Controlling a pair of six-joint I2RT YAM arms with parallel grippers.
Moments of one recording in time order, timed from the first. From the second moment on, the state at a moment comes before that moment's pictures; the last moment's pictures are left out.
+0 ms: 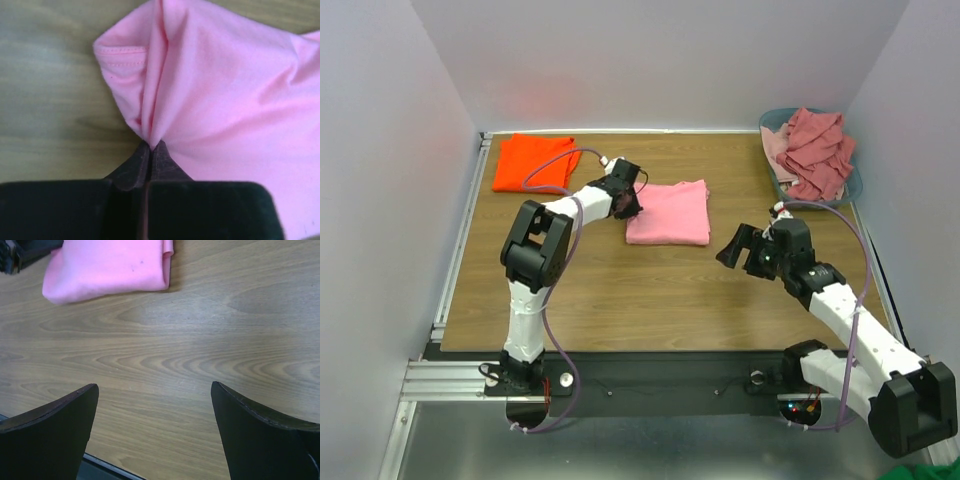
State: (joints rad) left arm -0.49 2.06 1.42 -0.26 -0.11 -0.69; right arm 0.29 0.94 0.60 -0.32 -0.18 0.60
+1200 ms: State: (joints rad) left arm -0.25 2.17 1.87 -0.22 -0.79 0.44; right arm 0.29 1.11 0.53 -0.32 -0.03 0.56
